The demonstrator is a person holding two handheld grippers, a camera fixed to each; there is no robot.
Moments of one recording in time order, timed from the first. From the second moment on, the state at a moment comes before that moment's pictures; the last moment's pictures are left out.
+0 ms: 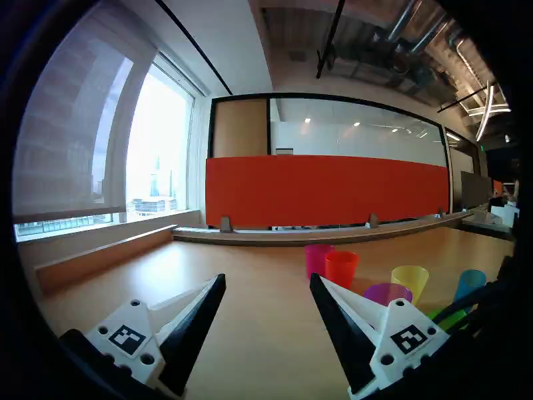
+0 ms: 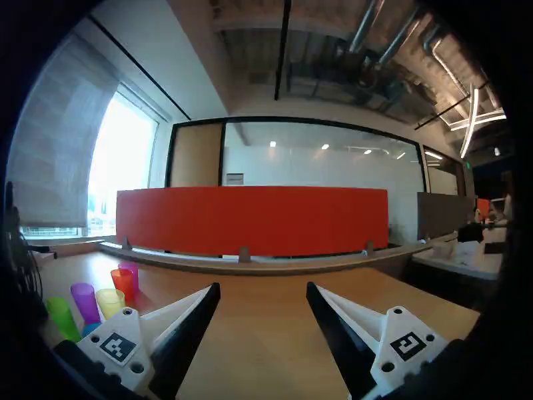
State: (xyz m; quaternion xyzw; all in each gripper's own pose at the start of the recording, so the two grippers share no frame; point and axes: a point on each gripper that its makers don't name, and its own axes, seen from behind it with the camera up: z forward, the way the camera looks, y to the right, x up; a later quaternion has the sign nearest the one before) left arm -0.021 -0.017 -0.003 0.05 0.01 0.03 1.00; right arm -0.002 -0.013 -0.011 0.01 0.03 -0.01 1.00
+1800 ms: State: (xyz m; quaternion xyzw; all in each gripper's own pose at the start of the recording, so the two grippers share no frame) left arm -0.021 -0.018 -0.002 0.05 0.01 0.03 1.00; right arm -0.041 -0.008 -0.004 0.01 0.00 0.00 1.00
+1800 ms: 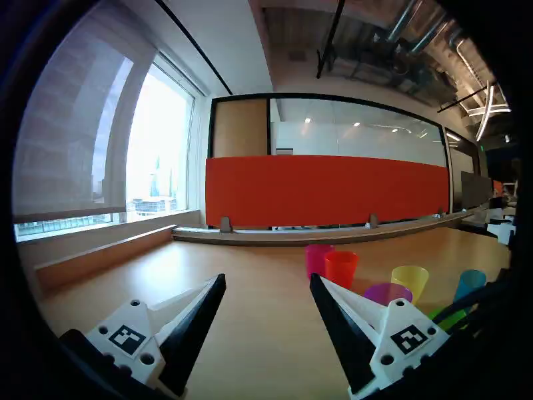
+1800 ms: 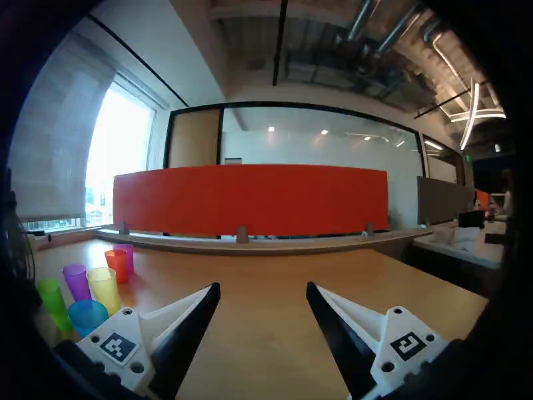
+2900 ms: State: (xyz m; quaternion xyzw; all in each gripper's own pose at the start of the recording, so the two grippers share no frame) left arm -0.021 -0.017 -0.002 0.05 0.01 0.03 1.00; right arm -0.042 -0.008 -0.004 0.01 0.00 0.00 1.00
